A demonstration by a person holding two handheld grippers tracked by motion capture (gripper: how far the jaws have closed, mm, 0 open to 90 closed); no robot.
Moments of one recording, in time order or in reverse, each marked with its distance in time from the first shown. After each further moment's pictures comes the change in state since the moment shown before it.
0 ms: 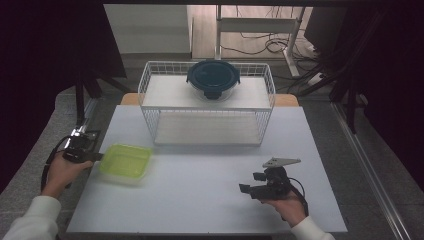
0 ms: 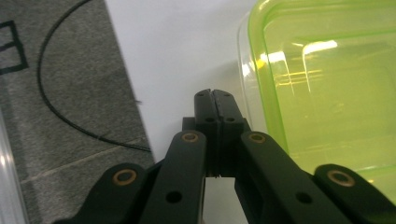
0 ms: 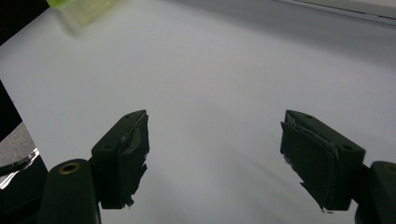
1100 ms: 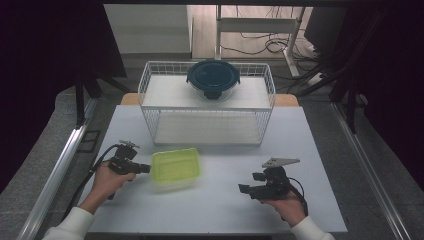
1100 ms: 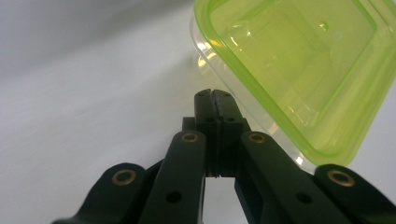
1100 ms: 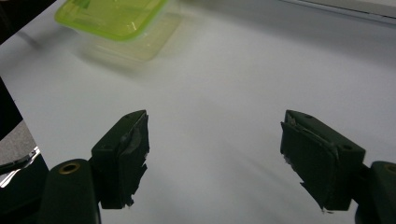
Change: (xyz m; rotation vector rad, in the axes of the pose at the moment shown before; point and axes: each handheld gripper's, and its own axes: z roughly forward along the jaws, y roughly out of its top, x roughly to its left) left arm -0.140 0.016 0.019 -0.002 -0.275 0.129; right arm 0.001 0.001 0.000 0.005 0.001 -0.002
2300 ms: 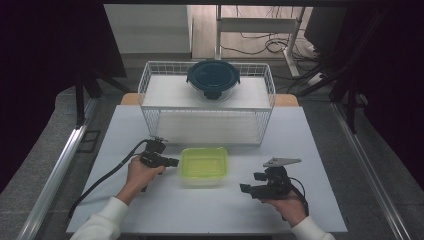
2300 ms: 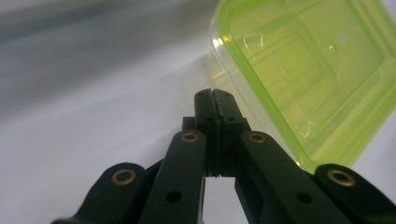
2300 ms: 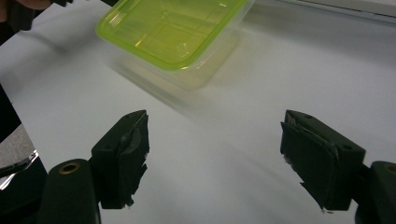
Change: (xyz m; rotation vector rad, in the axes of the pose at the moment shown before) left arm -0.035 0.042 0.047 -0.056 -0.063 -0.034; right arm -0.004 -0.001 -0.001 -0.003 -0.006 0.013
